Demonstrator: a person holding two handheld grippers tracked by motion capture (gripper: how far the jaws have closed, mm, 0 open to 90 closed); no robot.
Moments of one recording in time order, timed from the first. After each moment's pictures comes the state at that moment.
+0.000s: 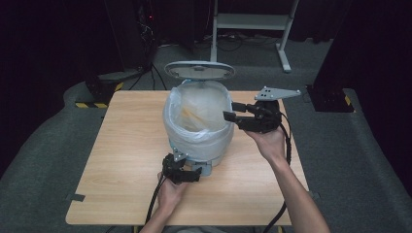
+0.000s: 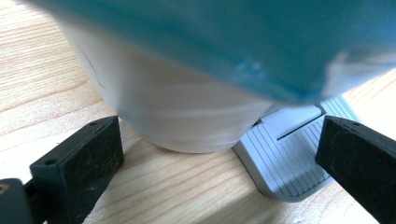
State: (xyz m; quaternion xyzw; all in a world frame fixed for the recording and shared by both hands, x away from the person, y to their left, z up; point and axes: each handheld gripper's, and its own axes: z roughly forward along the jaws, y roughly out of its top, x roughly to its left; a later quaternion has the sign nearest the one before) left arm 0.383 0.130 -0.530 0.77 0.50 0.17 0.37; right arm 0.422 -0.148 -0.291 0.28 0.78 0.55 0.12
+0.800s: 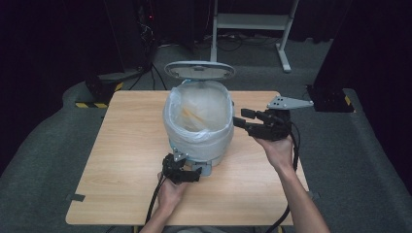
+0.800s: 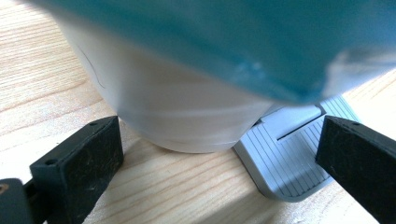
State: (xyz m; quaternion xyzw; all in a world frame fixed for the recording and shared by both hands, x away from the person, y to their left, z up) left arm 0.383 0.130 -0.530 0.77 0.50 0.17 0.37; right arm 0.409 -0.173 -0.306 0.29 0.77 0.56 0.12
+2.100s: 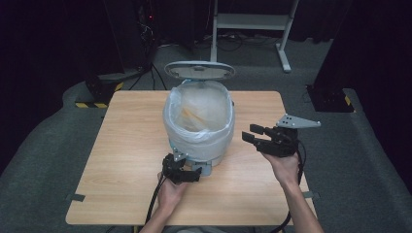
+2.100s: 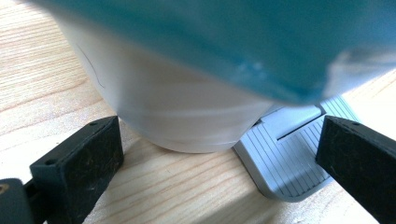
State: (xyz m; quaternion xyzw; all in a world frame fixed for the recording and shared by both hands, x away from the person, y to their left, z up) left arm 0.383 0.130 -0.530 0.77 0.50 0.17 0.37; right arm 0.390 -0.200 -0.351 0.33 0.75 0.56 0.11
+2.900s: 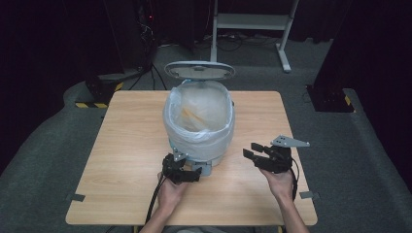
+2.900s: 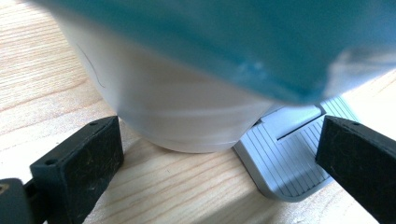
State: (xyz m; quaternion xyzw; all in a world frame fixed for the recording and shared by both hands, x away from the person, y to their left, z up) left arm 0.383 0.130 -0.530 0.77 0.50 0.17 0.37; right arm 0.384 -0.208 -0.431 0.39 0.75 0.52 0.11
